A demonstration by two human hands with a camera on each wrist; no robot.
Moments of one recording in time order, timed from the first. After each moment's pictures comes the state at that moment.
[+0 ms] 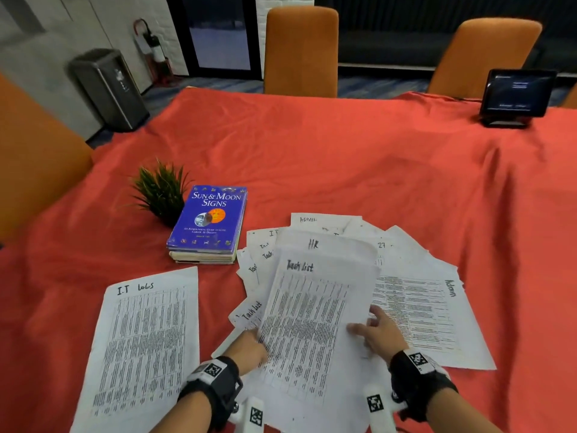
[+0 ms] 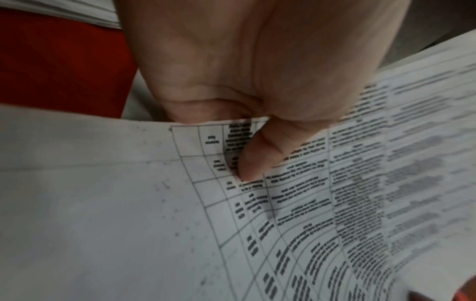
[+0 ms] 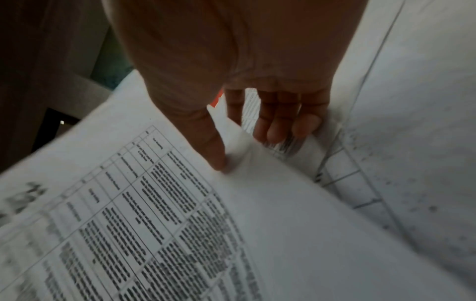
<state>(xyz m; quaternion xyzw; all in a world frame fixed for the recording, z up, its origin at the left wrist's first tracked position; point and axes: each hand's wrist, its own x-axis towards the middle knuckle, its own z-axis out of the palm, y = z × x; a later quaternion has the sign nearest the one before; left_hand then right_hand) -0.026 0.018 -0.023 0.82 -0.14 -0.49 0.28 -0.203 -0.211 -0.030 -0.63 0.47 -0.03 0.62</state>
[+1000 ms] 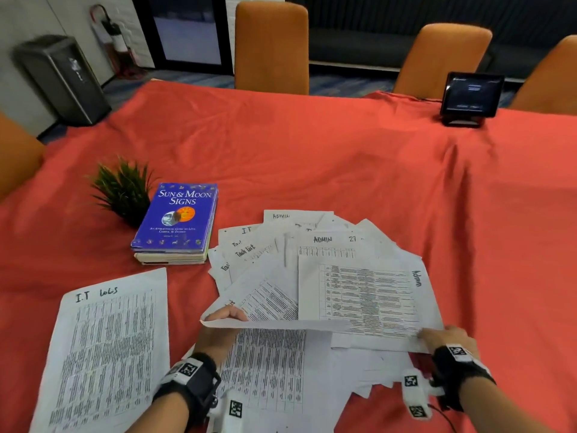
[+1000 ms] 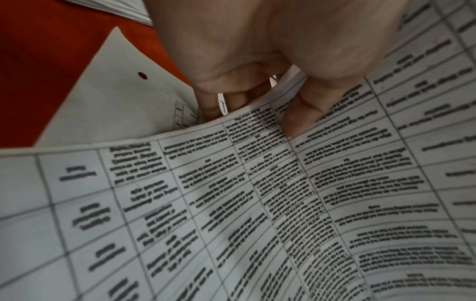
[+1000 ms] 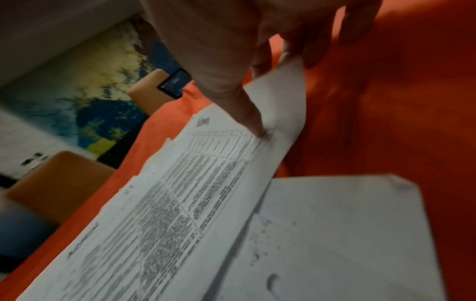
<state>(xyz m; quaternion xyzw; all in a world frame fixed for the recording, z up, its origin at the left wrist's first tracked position) -0.020 0.013 -0.025 0.76 -0.15 -0.32 0.55 -0.329 -0.305 -0.026 -0.56 0.79 0.04 0.25</state>
